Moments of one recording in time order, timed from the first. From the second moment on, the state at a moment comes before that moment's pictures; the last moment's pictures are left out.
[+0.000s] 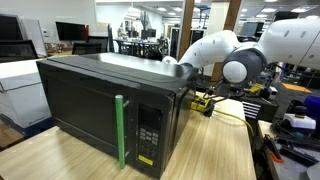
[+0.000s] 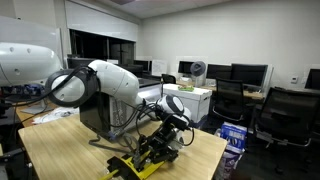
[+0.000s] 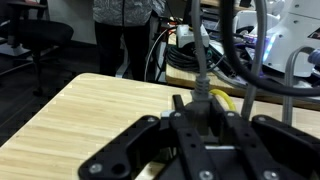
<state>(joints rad) -0.35 1.49 -0.23 -0.55 -0.47 0.79 -0.78</state>
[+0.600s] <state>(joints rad) -0.34 1.49 -0.22 -0.54 -0.47 0.82 -0.78</state>
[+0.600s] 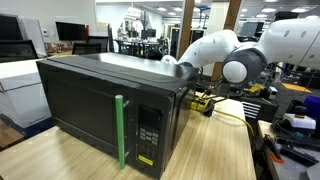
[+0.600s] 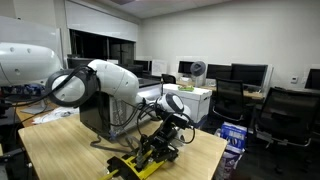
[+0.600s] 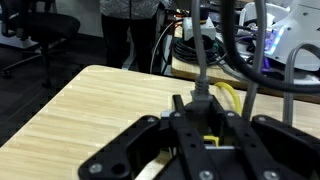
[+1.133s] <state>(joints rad) -0.31 1.49 -0.22 -0.54 -0.47 0.81 -0.76</state>
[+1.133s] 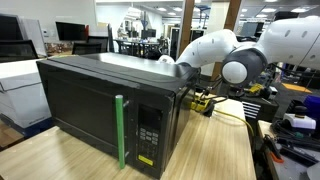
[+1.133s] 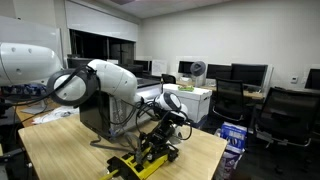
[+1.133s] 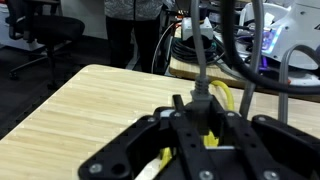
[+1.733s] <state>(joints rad) -0.31 1.49 -0.22 -0.54 -0.47 0.81 -0.73</state>
